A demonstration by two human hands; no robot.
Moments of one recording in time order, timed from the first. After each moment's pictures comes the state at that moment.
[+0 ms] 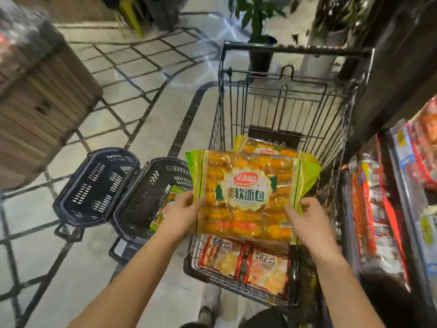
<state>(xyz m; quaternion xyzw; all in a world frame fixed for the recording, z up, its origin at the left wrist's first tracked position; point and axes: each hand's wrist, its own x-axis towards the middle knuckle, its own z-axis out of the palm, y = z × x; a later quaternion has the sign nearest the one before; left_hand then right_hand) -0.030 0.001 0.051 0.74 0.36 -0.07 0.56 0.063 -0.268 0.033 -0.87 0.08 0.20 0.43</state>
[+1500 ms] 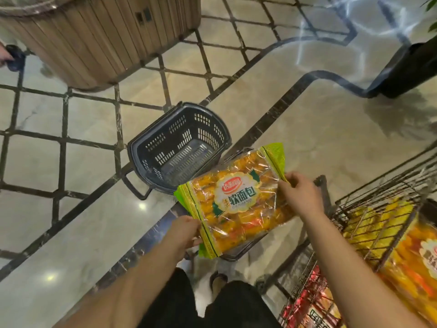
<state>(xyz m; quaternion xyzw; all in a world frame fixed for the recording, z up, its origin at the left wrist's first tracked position) -0.166 0.377 -0.113 0.40 0.64 -0.05 0.65 0.103 0.255 -0.053 -0.91 -0.19 0.25 0.27</state>
